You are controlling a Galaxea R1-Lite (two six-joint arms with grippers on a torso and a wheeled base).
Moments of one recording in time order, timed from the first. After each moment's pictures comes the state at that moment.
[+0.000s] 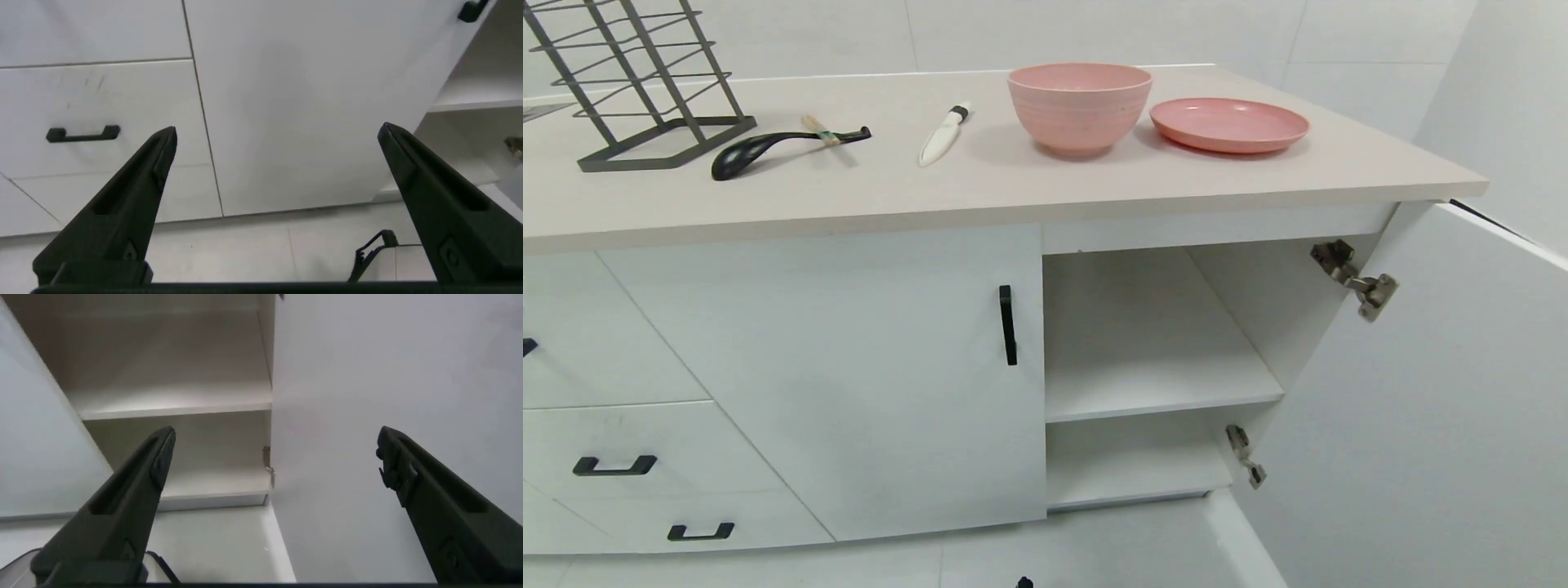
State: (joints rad) left arm 0.00 0.00 0.00 0.00 -0.03 0.00; right arm 0.00 0.00 0.00 0.00 0.05 0.00
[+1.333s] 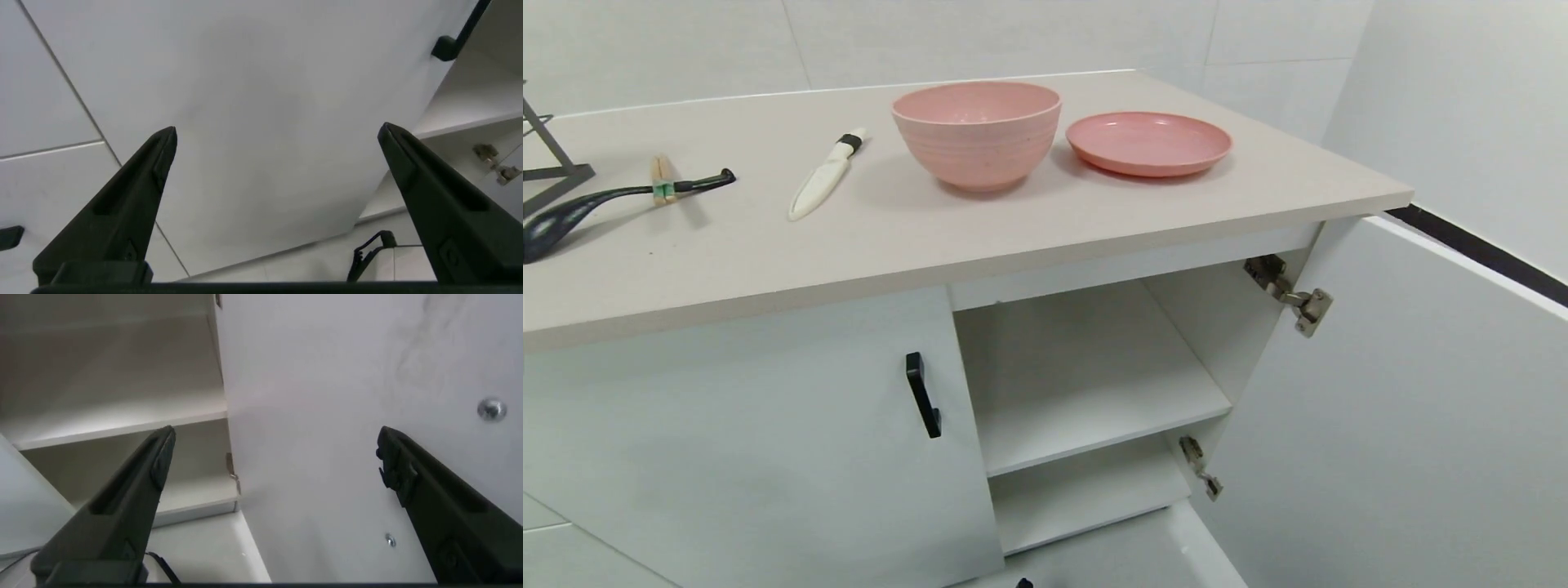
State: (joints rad) left arm 0.00 0.00 0.00 0.00 -0.03 0.00; right arm 0.00 0.00 0.00 0.00 0.05 0.00
